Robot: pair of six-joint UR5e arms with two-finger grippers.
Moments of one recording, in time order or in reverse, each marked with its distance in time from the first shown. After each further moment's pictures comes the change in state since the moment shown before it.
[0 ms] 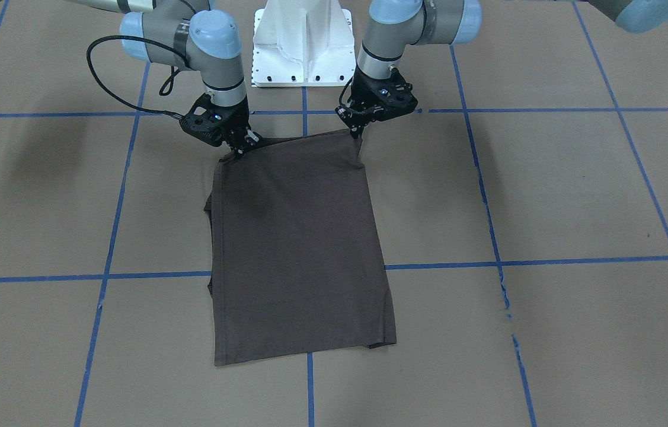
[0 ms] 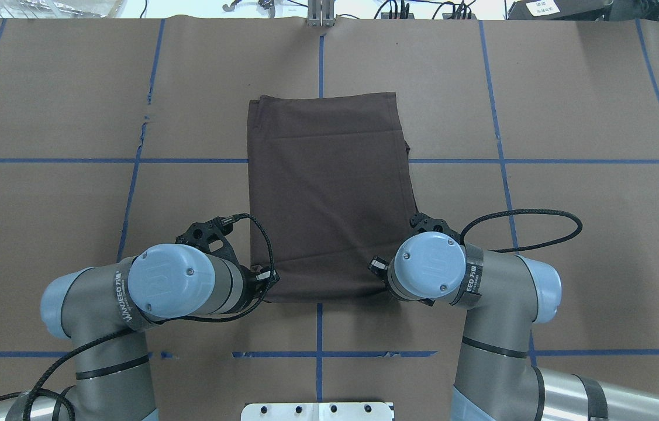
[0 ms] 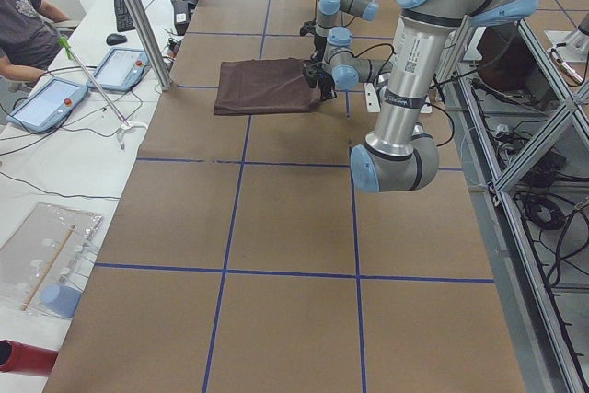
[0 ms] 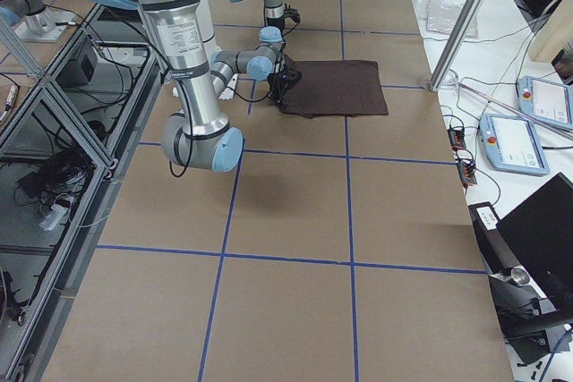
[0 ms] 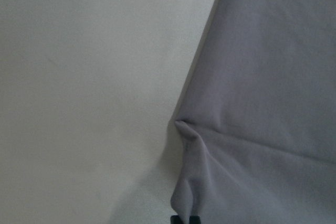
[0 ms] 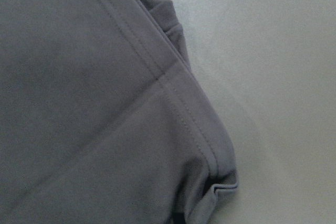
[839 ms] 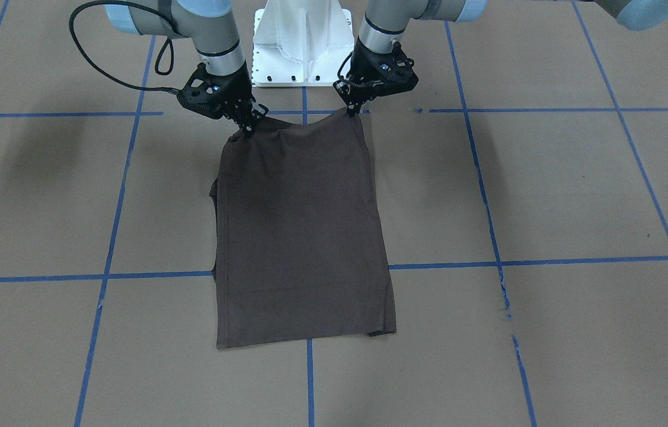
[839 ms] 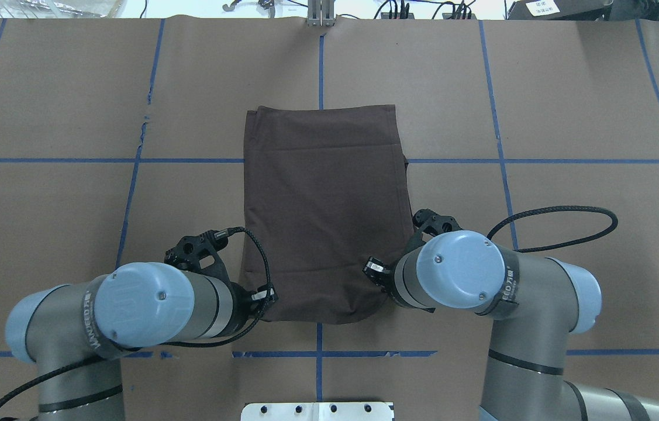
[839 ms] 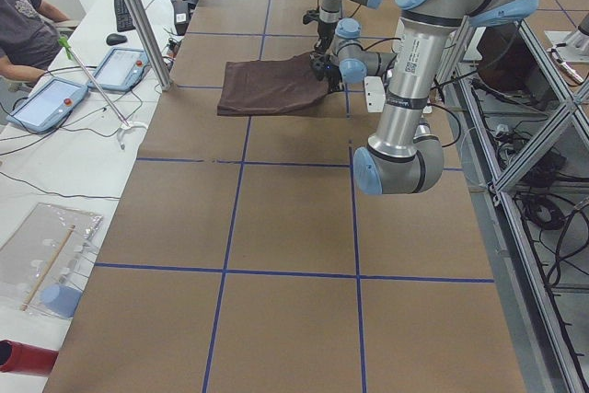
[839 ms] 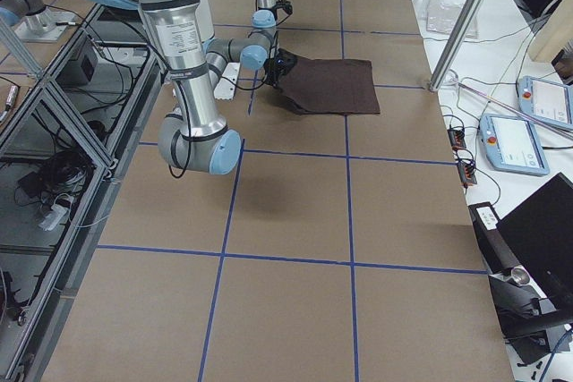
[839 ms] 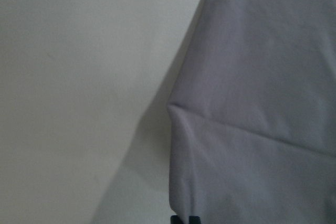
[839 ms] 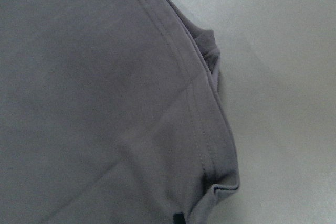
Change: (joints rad) left arm 0.063 0.041 -0.170 0.076 0.001 -0.001; right arm -0.018 -0.058 0.200 -0.001 0.028 -0.002
